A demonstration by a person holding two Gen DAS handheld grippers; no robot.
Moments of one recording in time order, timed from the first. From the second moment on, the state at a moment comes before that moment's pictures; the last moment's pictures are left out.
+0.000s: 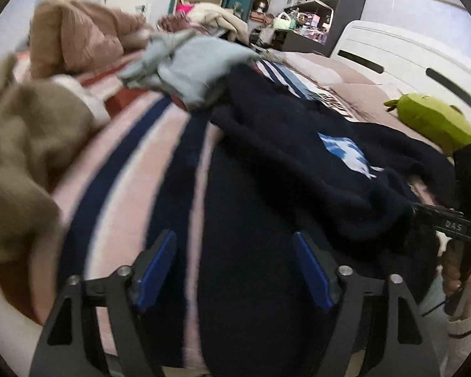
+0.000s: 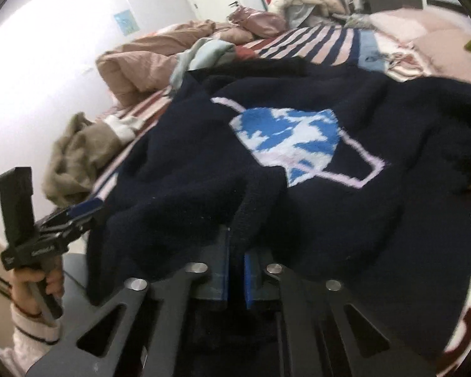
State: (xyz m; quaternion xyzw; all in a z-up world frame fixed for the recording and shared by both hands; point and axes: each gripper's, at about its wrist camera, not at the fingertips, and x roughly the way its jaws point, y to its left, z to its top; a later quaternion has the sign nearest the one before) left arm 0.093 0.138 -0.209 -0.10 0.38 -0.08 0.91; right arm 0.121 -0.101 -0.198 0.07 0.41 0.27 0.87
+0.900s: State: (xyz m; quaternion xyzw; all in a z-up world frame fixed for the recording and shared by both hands) left arm 0.140 0.091 -0.171 0.01 0.36 -0.06 0.93; right arm 0.072 -0.245 -0.203 0.13 0.43 0.12 0.89
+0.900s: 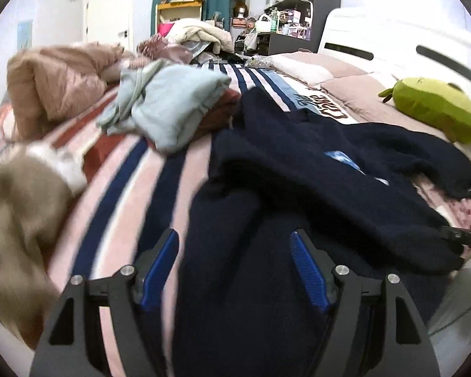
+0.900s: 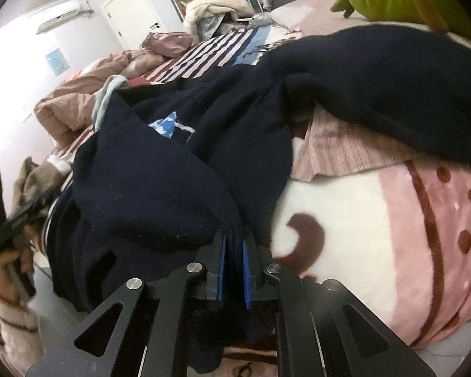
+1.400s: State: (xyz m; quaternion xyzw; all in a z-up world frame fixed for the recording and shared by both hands) left arm 0.262 0.090 -0.197 0.05 0.41 -0.08 0.91; right arm 0.089 -0.236 -0.180 0.06 0.42 0.12 0.90
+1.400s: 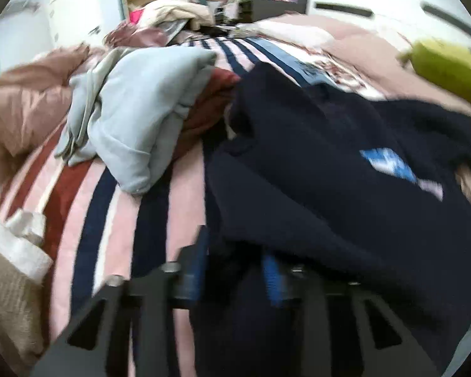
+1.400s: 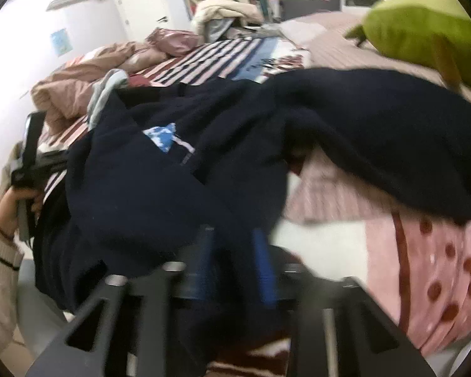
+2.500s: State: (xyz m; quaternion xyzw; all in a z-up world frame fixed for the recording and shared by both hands) left arm 0.122 0.082 -0.128 -0.07 0.30 -0.10 0.95; right arm 0.048 -0.228 -0.194 0.15 0.43 0.23 0.86
